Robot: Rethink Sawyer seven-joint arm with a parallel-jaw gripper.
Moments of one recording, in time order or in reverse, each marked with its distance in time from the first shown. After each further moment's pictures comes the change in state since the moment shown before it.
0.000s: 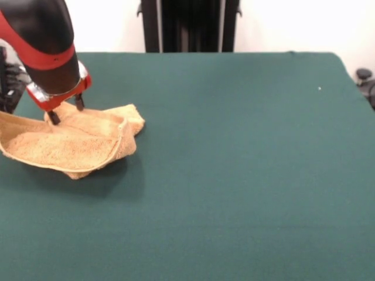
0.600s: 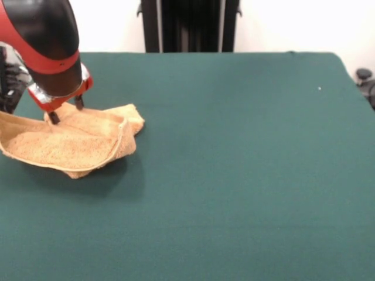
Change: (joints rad) arm 0.048 0.011 -0.047 -0.033 0.000 0.025 0.000
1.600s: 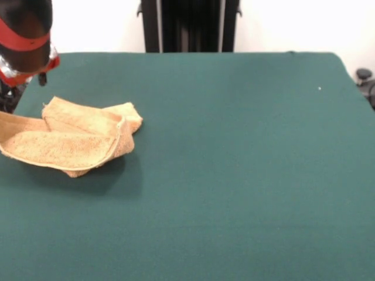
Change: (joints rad) arm 0.021 -0.068 -0.126 0.011 -0.060 0.000 0.000
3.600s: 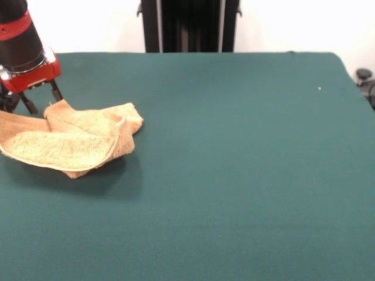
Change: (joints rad) arm -0.278 0.006 0.170 0.182 0.203 -0.275 0.000
